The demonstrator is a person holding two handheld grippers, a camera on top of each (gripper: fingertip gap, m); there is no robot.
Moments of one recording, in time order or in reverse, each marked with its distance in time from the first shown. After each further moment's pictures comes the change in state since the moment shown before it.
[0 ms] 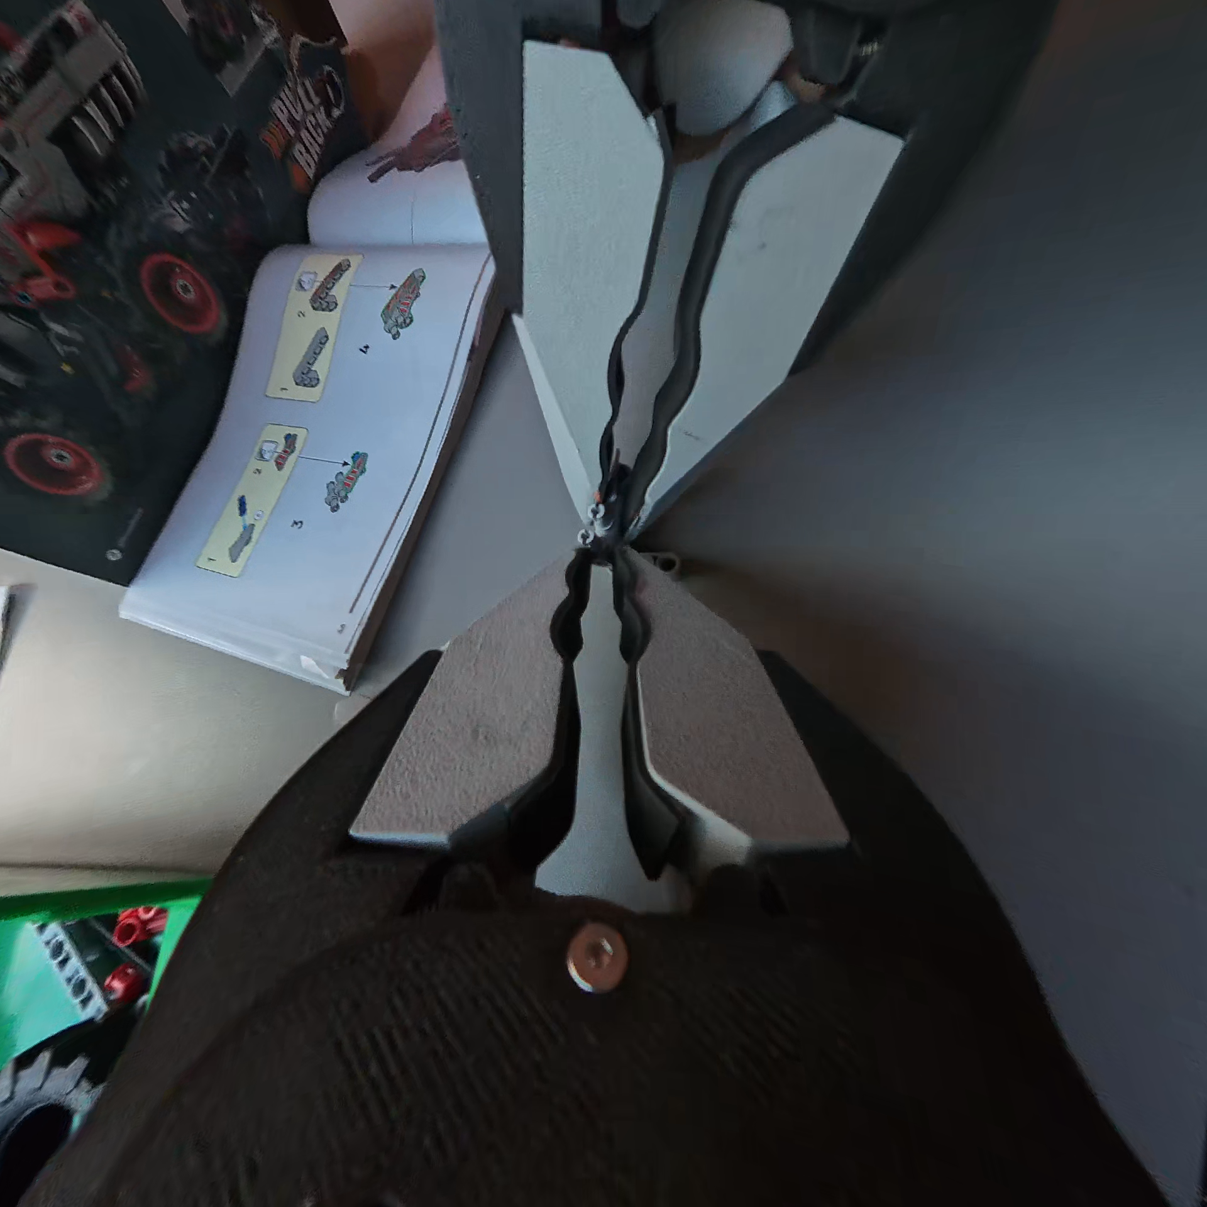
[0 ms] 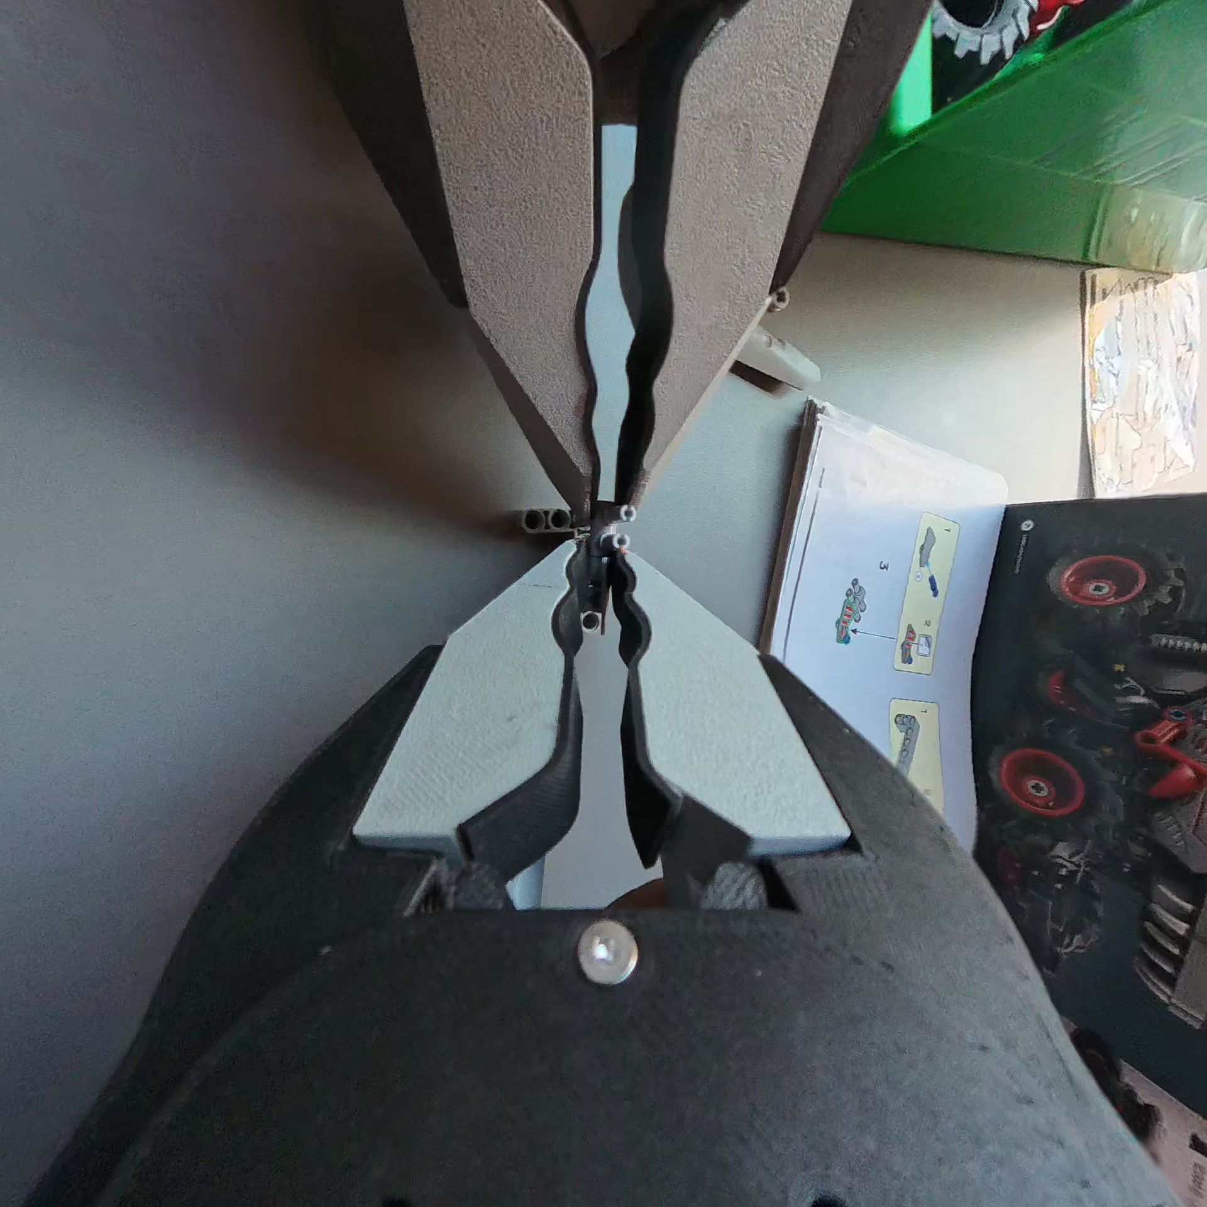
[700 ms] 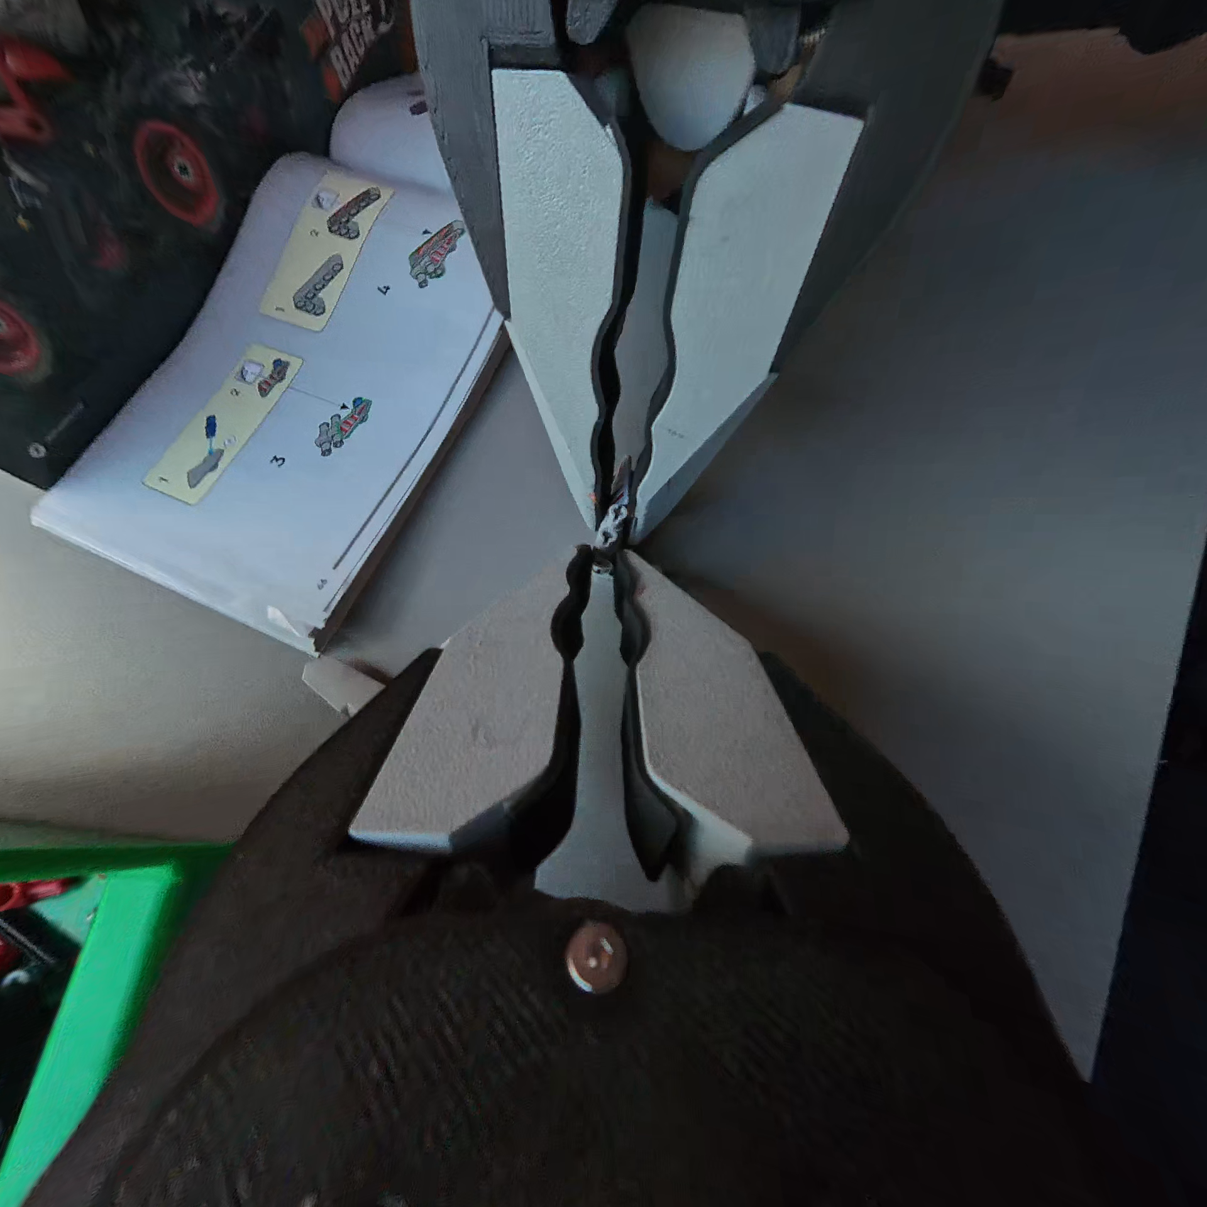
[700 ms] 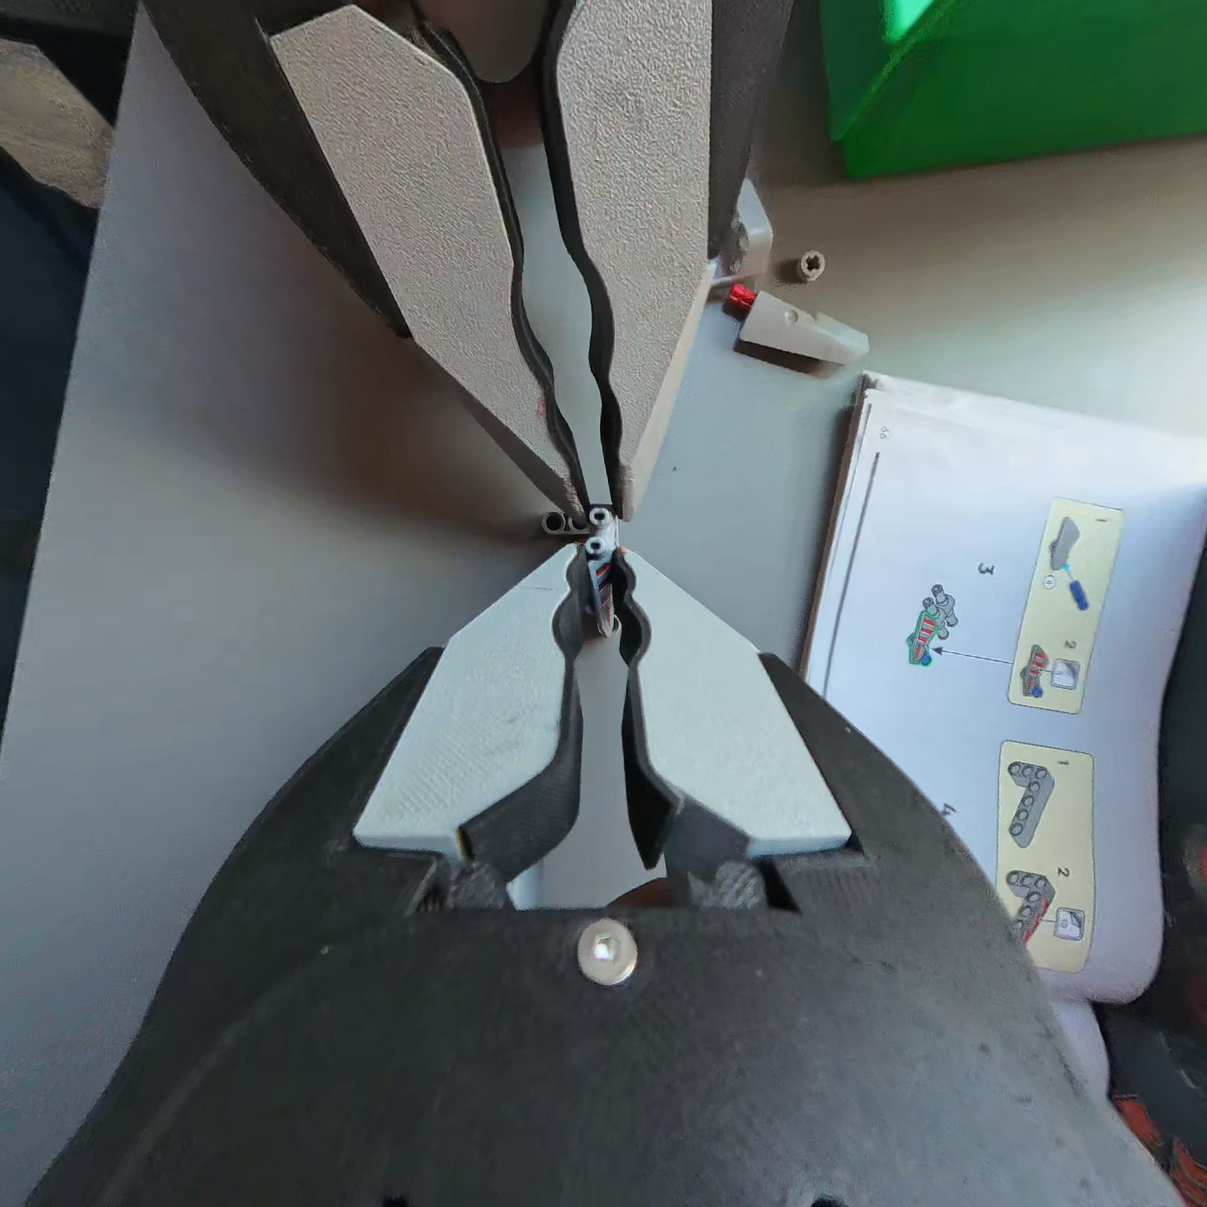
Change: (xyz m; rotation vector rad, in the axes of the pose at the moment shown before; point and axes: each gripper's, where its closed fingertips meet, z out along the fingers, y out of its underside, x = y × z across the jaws) left arm -0.006 0.001 0.001 -0.007 0.040 -0.226; right arm 0.001 0.000 0.003 0.026 -0.296 0.180
